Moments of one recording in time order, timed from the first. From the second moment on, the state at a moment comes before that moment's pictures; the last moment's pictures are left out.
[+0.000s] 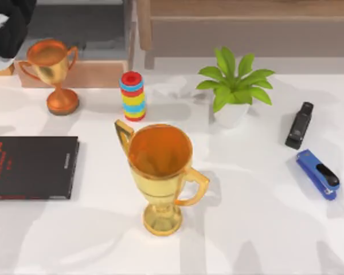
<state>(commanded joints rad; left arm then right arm) -0.20 1.86 1.27 0.65 -0.13 0.10 0.00 0.00 0.00 0.00 0.00 0.00</state>
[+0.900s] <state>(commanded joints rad) -0.10 1.31 0.21 0.90 0.01 1.41 0.00 0.00 0.00 0.00 0.00 0.00</state>
